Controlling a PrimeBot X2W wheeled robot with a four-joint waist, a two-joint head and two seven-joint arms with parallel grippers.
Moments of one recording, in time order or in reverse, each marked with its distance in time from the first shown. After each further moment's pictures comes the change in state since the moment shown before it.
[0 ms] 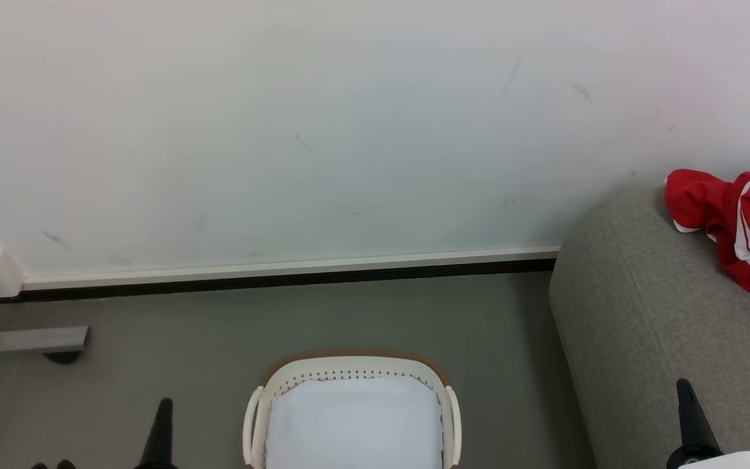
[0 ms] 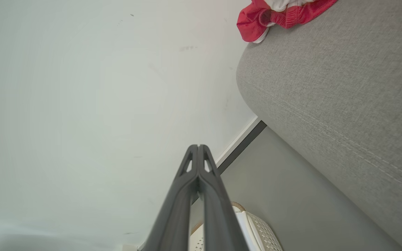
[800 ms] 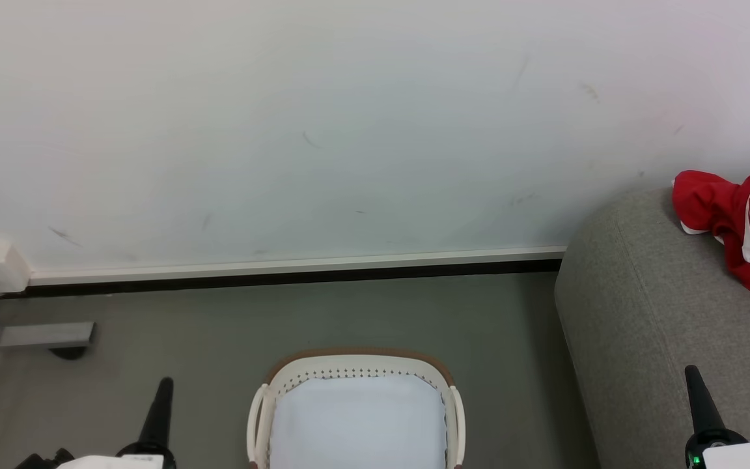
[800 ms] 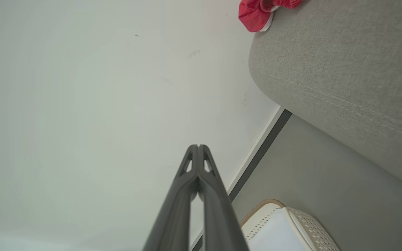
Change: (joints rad) left arm -0.037 0.002 0.009 -0.014 -0.231 -0.009 0.061; right arm -0.019 -0.002 -0.026 -0.030 0.240 0.000 0.060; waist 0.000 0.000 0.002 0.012
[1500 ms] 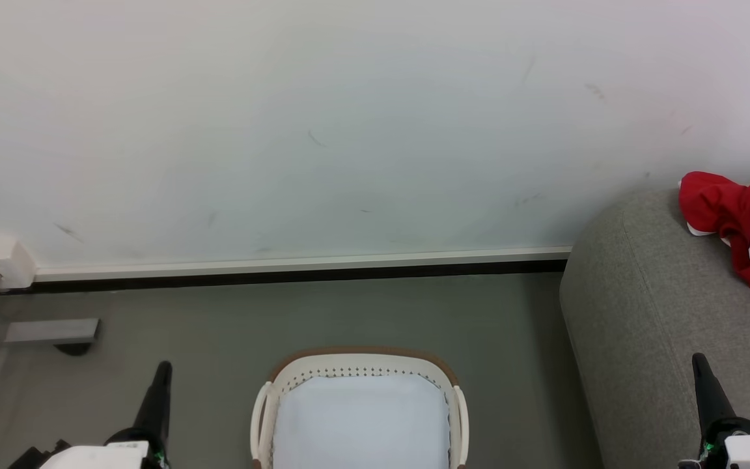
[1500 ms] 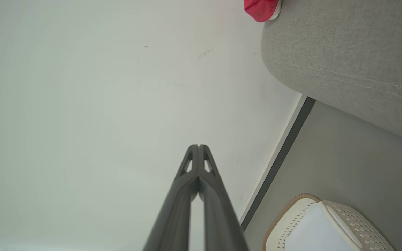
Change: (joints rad) left arm -0.027 0.002 0.010 -0.008 -0.176 -0.009 0.044; right arm -0.015 -0.003 -0.020 -0.023 0.173 0.000 0.045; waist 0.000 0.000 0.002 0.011
